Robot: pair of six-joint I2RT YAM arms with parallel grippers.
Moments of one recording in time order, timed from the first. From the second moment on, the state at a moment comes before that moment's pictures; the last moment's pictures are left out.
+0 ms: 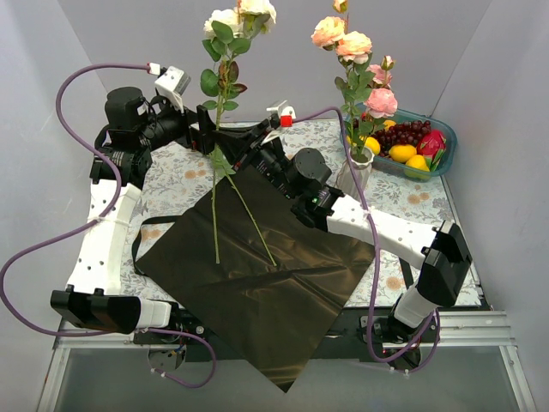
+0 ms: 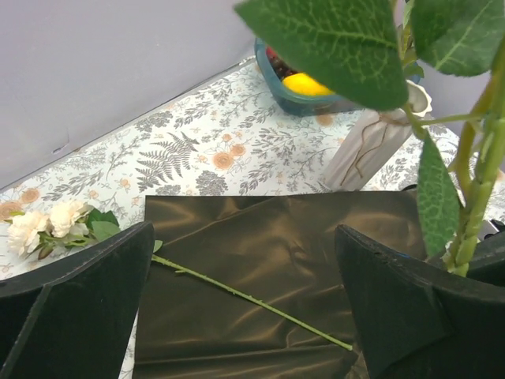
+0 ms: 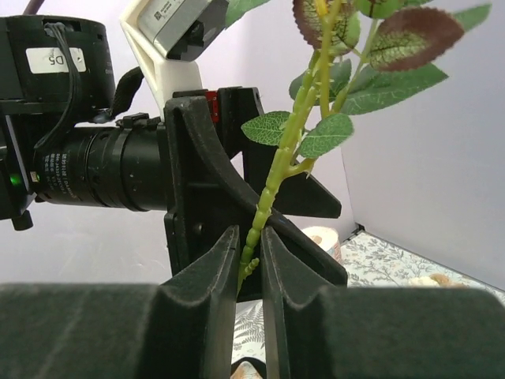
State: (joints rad) left arm -0.14 1.33 1.64 -0.54 0.61 0.00; right arm 1.03 1.61 1.41 0.66 0.07 0.29
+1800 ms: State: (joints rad) left arm -0.18 1.32 1.59 -0.56 0.42 -0.01; right arm 0.43 1.13 1.22 0.59 0.10 -0.23
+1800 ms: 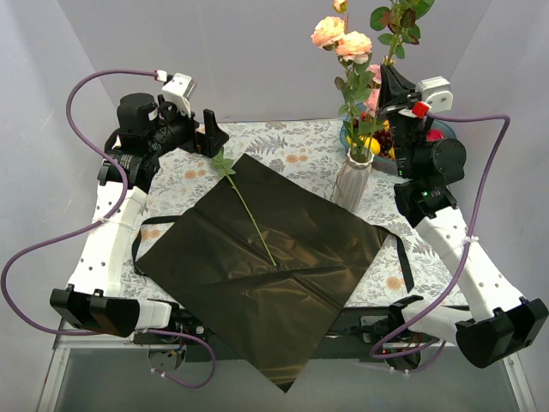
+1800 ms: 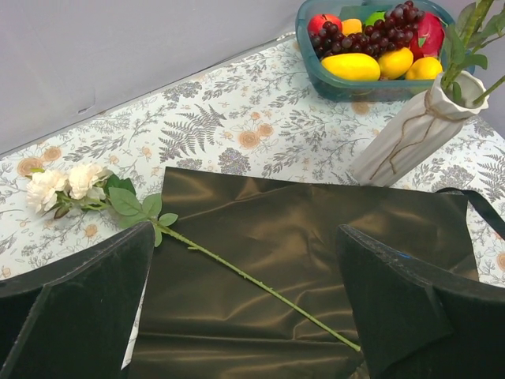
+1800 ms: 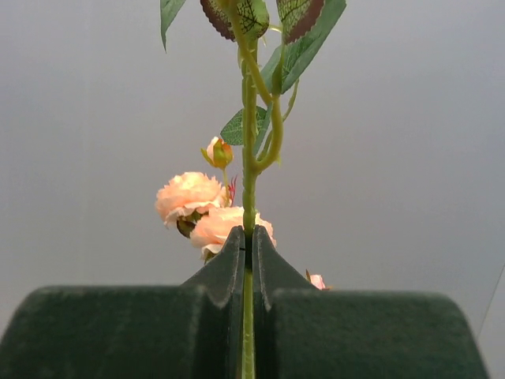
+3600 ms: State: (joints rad) left arm -0.16 1.36 1.68 -0.64 0.44 -0.03; right arm 0.41 0.89 1.53 -0.28 0.23 0.21
